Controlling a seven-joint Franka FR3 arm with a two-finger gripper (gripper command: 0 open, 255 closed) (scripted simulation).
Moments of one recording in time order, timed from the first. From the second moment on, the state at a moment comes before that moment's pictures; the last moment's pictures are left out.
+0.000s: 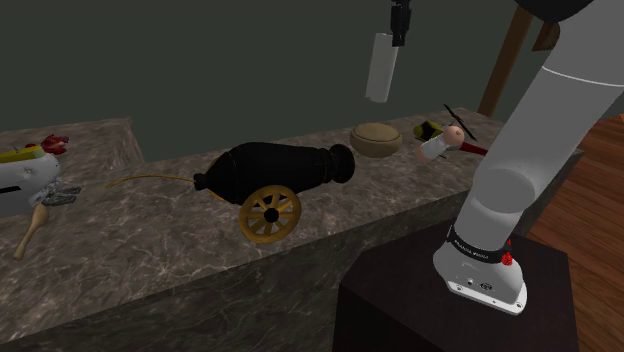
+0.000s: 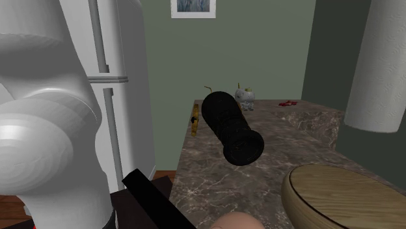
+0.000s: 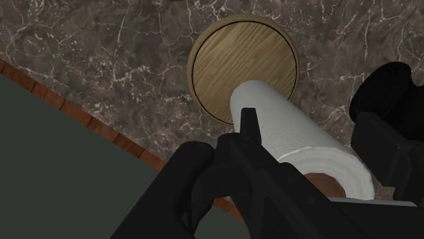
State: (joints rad) arm -0.11 -0.12 -0.45 -1.51 -0.05 1.29 -0.67
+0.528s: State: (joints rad) arm -0.11 -0.17 -0.44 -1.67 -0.07 1.40 -0.65
